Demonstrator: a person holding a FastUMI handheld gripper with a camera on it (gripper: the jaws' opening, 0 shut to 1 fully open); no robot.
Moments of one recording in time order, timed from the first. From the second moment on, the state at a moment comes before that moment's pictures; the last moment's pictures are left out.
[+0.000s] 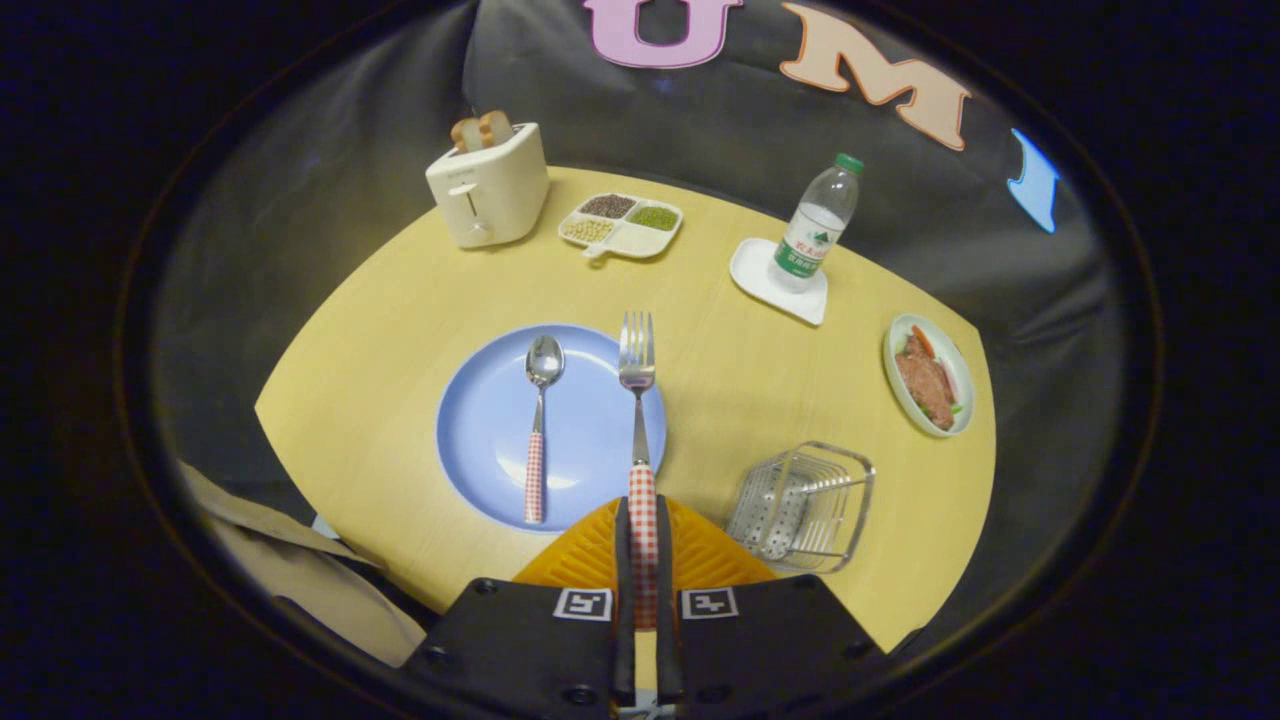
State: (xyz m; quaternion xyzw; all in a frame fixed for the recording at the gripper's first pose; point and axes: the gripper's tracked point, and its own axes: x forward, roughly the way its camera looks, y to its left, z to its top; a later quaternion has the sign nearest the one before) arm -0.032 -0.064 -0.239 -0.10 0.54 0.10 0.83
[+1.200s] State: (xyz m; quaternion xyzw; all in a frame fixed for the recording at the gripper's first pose) arm -0.074 -0.208 -0.234 -0.24 0.69 0.17 0.66
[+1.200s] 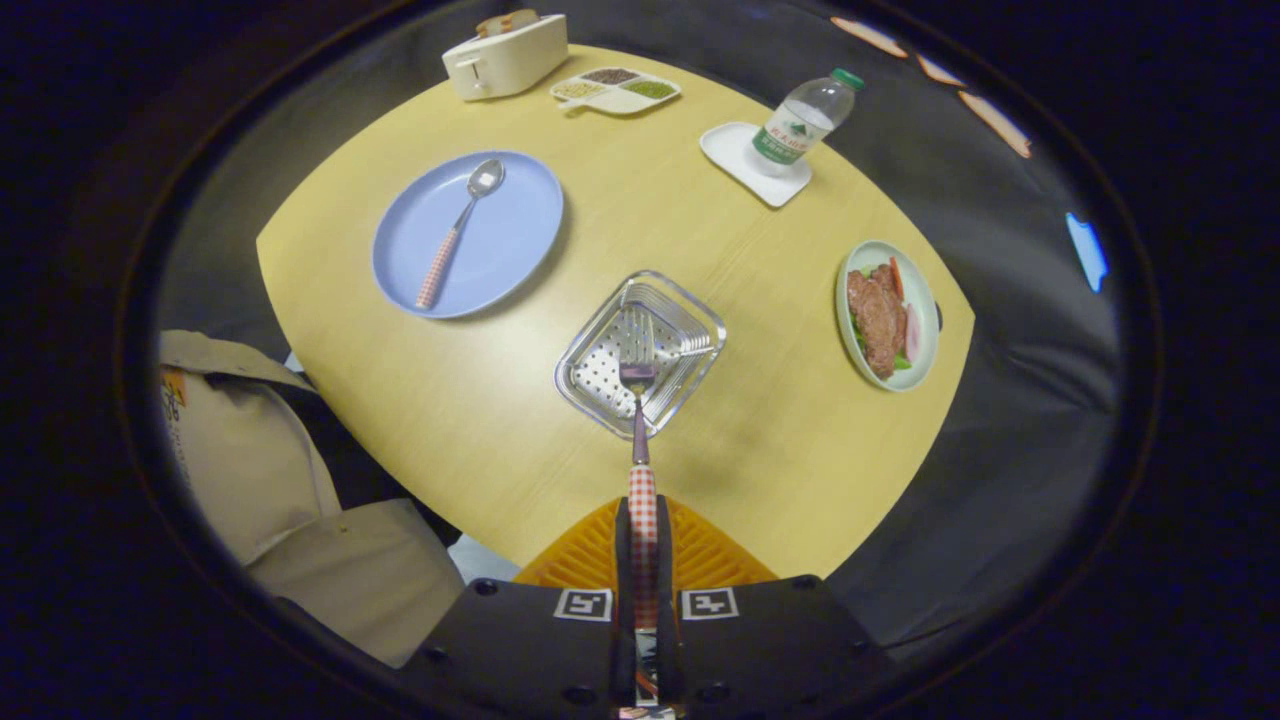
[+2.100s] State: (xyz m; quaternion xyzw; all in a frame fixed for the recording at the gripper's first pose) arm -0.051 -0.198 -0.250 -0.22 0.71 0.15 0.65
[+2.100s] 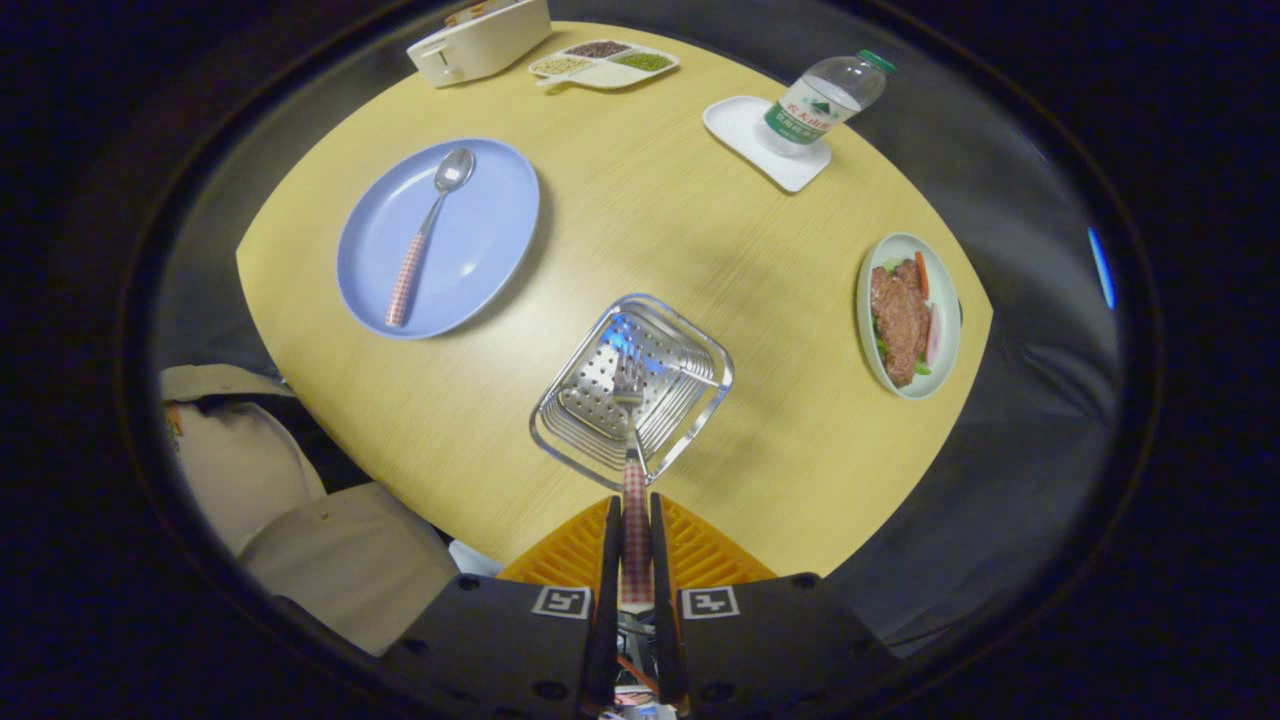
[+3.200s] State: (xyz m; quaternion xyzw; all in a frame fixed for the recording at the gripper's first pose) arm -0.005 -0.064 -0.178 -0.03 0.33 0.09 0.94
